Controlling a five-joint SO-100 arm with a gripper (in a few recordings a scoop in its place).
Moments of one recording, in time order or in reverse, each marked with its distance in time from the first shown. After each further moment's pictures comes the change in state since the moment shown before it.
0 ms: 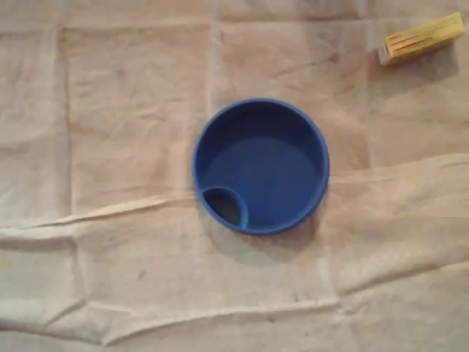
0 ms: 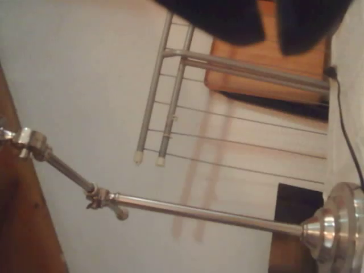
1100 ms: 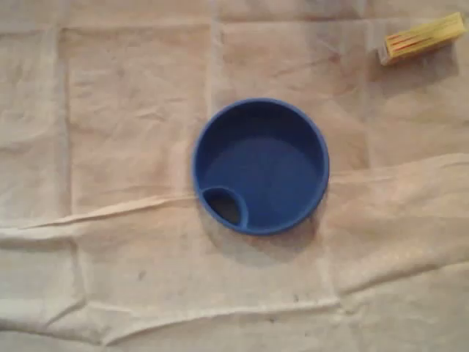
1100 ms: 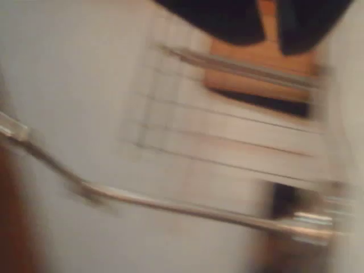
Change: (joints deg) arm -0.2 -10.2 0.0 0.0 0.0
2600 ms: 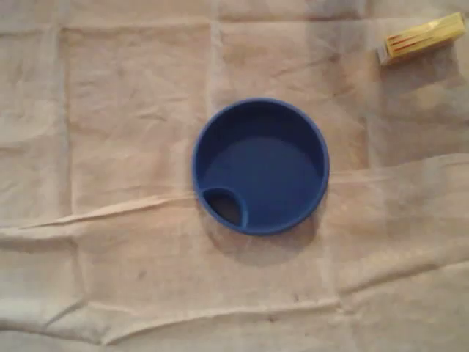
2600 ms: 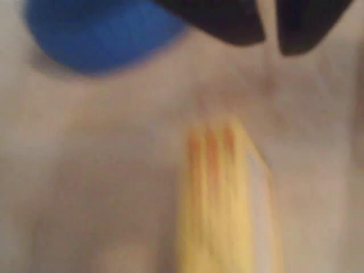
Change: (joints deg) arm -15.9 -64.7 0.5 -8.0 21.2
